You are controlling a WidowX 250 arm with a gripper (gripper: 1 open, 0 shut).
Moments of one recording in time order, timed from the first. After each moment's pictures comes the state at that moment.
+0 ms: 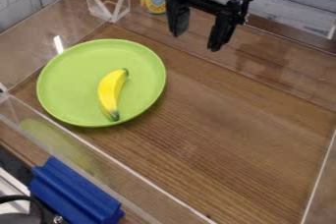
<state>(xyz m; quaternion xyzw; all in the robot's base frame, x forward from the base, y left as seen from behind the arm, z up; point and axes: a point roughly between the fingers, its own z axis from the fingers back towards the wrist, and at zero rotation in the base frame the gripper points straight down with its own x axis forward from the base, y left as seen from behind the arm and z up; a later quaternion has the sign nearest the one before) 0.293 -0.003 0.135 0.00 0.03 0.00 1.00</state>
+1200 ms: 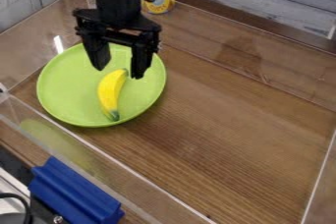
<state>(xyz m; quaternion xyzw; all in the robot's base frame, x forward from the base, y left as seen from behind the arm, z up) 0.234 0.069 0.099 -0.01 0.00 0.12 0.99</state>
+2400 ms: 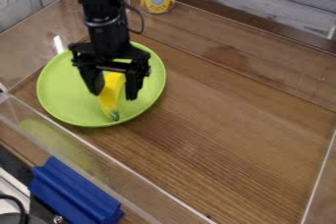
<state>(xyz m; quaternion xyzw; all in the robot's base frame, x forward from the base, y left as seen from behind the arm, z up) 0.234 0.092 0.050 -0.03 -0.01 0.19 0.98</state>
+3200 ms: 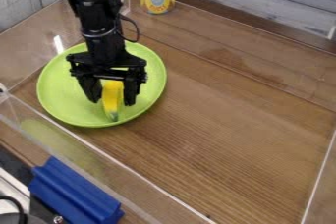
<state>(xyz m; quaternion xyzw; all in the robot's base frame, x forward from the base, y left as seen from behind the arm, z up) 0.235 0.096 0.034 -0.03 -0.01 0.20 0.98</state>
